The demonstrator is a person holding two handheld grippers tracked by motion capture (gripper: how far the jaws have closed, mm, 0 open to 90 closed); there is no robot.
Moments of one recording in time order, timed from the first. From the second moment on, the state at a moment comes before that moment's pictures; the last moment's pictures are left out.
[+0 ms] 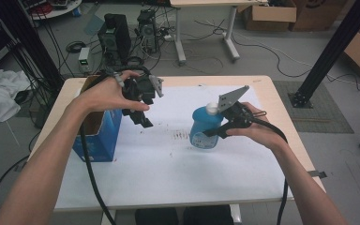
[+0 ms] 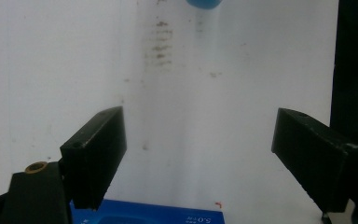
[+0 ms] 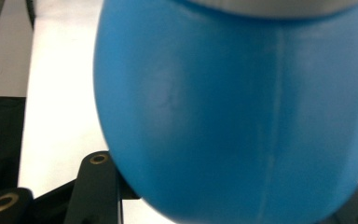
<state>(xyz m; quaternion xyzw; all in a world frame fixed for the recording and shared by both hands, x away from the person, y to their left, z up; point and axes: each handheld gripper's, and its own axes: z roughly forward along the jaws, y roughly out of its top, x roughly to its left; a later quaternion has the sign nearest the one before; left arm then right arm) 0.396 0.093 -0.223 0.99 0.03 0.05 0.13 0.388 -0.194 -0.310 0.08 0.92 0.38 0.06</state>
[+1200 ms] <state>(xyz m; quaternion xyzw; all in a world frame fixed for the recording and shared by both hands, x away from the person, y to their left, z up) 0.379 0.048 -0.212 0.98 -0.01 0.02 0.17 0.373 -0.110 -0.295 0.01 0.92 0.38 0.02</state>
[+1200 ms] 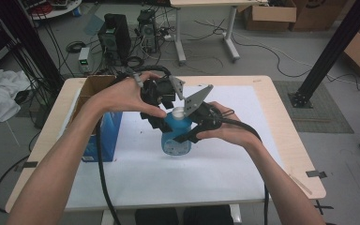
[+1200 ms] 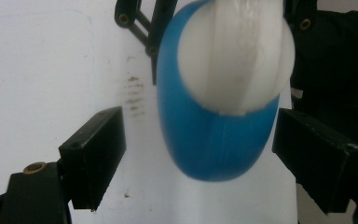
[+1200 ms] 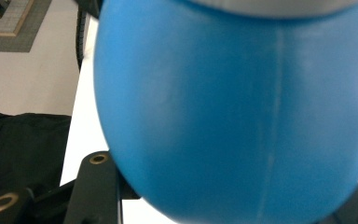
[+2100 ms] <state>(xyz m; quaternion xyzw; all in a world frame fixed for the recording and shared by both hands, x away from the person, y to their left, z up) 0.375 0.046 -0.230 0.98 0.00 0.01 0.22 0.375 -0.107 -0.298 0.01 0.92 0.39 0.02</state>
